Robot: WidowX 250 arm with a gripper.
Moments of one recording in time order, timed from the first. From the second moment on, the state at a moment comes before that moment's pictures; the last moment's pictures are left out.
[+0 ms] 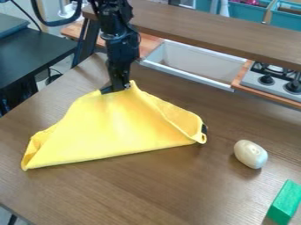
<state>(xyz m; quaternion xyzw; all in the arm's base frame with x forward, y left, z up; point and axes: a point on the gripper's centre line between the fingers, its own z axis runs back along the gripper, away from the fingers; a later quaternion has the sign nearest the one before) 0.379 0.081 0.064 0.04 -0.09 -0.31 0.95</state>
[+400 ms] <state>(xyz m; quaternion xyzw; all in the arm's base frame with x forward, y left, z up) 0.404 0.091 0.059 0.06 -0.11 -0.23 0.97</state>
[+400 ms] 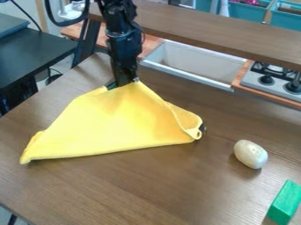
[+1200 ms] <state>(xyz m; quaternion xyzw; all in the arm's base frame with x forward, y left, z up) 0.427 0.153 0.041 0.07 -0.09 -0.10 0.99</state>
